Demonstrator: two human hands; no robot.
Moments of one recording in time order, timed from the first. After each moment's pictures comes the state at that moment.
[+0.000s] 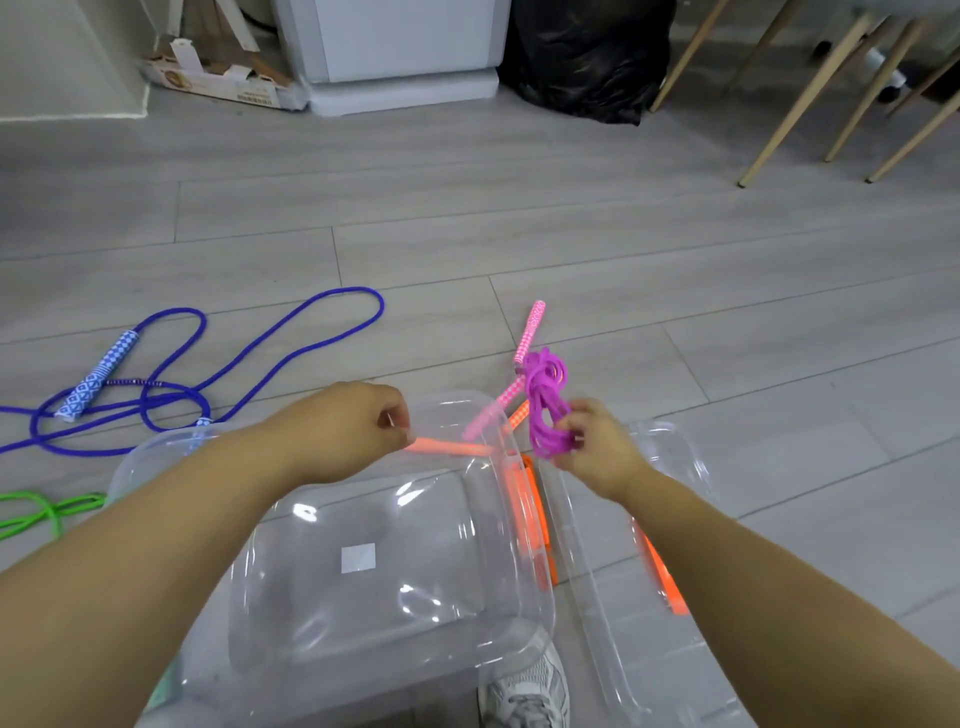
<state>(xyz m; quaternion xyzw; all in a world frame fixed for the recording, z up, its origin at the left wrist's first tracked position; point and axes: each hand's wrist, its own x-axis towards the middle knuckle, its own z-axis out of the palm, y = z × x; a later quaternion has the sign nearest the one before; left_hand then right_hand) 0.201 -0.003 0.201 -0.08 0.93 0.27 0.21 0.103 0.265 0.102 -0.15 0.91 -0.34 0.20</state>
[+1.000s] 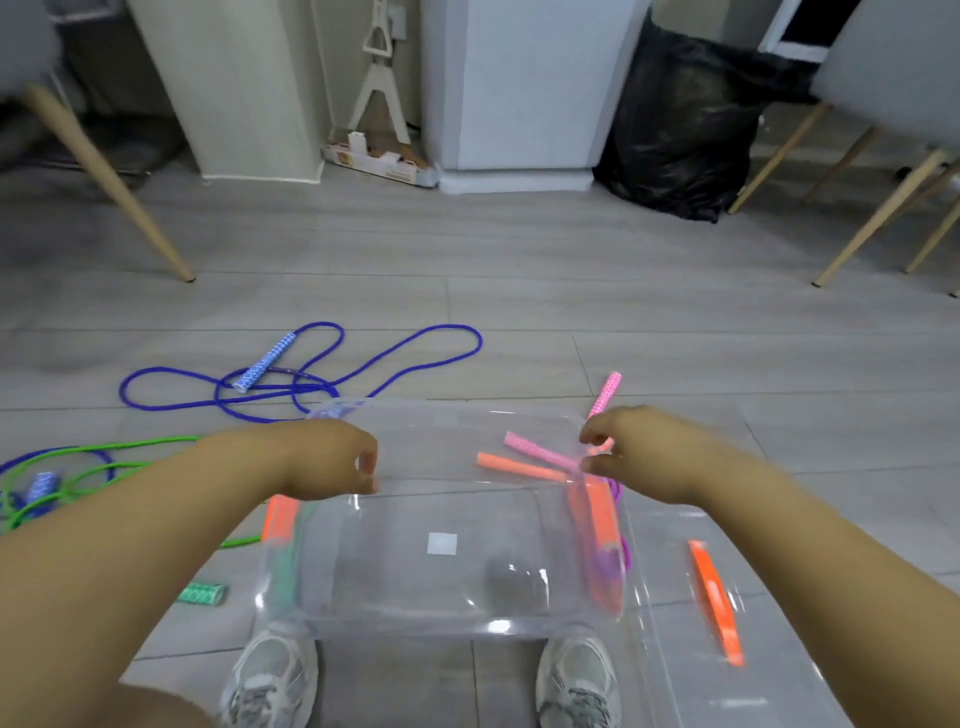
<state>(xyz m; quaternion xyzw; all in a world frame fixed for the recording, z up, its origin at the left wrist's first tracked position) 0.336 -0.090 0.229 -0.10 0.94 0.11 0.31 0.188 0.192 0.261 -0.38 0.90 0.02 0.20</state>
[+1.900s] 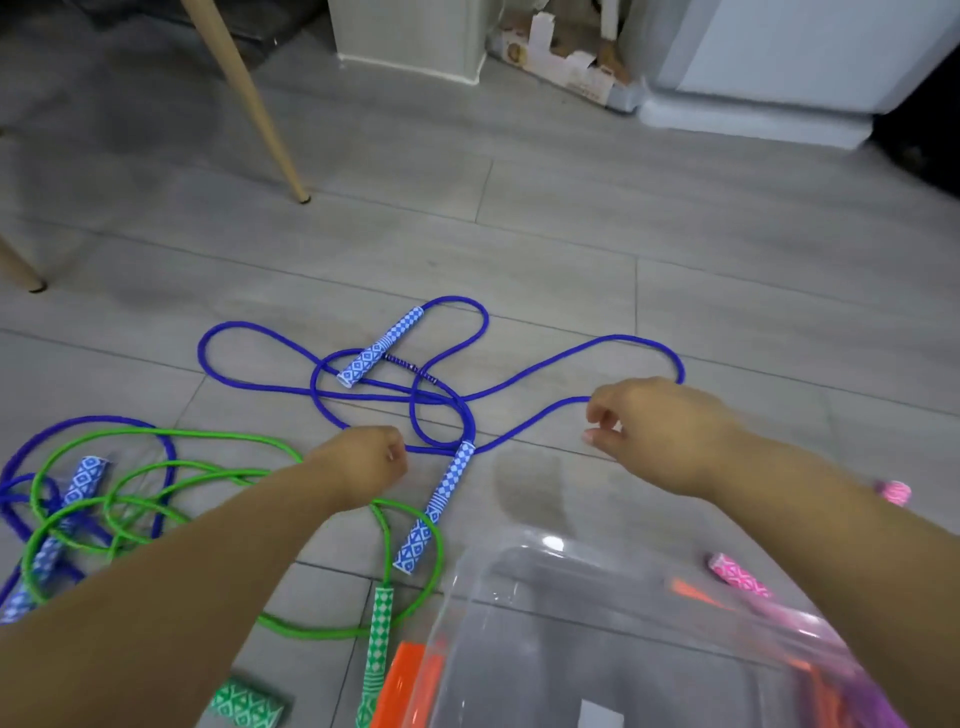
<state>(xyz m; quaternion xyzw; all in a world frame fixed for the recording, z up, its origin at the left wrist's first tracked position) 0.279 -0.321 0.005 -0.37 0.85 0.31 0.21 0.084 -0.128 0.119 -0.46 0.86 0.08 0.20</state>
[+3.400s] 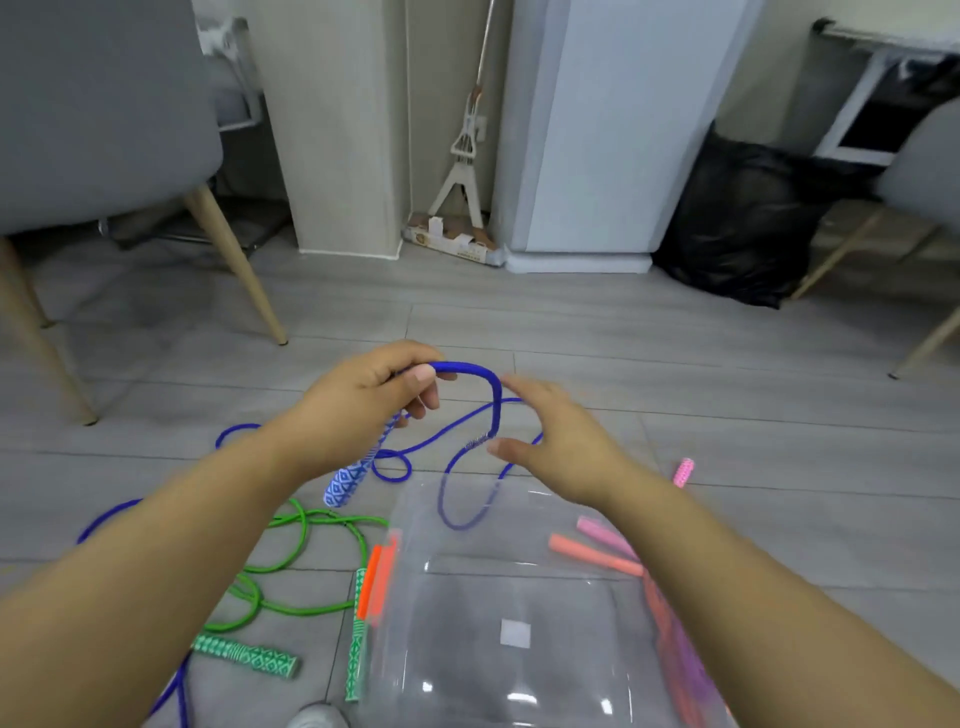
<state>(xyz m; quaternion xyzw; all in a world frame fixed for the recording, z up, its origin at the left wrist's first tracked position) 0.361 -0.160 0.319 -0.09 0.81 0.57 -0.13 0.231 0.015 0.286 -0.41 0.85 -0.29 0.14</state>
